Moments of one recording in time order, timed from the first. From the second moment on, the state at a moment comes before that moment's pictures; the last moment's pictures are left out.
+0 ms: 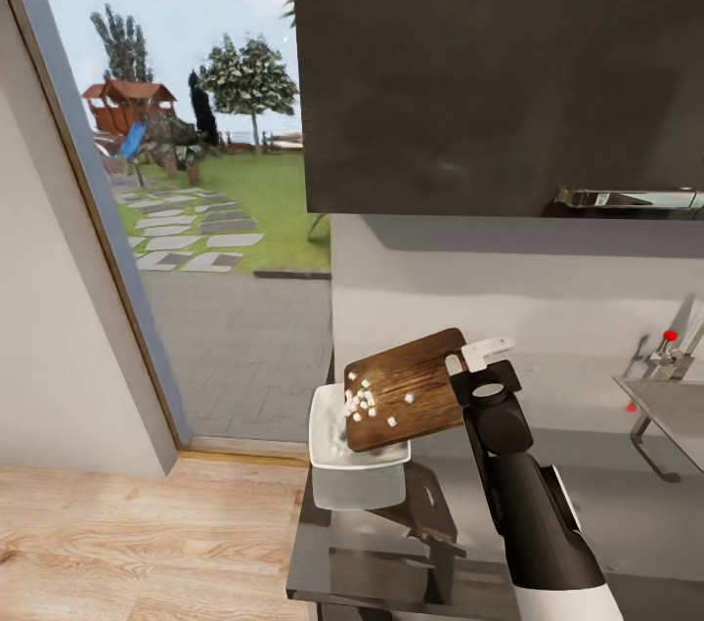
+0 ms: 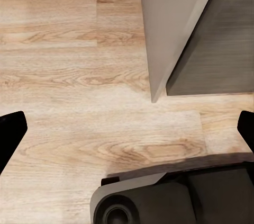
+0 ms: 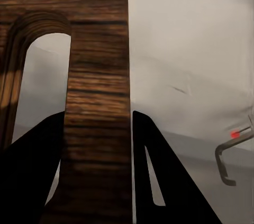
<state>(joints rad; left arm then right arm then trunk) 0.23 0.07 -0.23 -0.56 0.10 -0.54 0.01 -0.49 0.15 0.07 -1.59 0.69 0.96 0.11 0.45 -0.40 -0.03</state>
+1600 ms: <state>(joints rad) 0.23 0.07 -0.23 -0.56 0.10 -0.54 0.01 -0.49 0.17 0.07 -1.59 0.70 0.96 0.00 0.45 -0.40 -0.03</state>
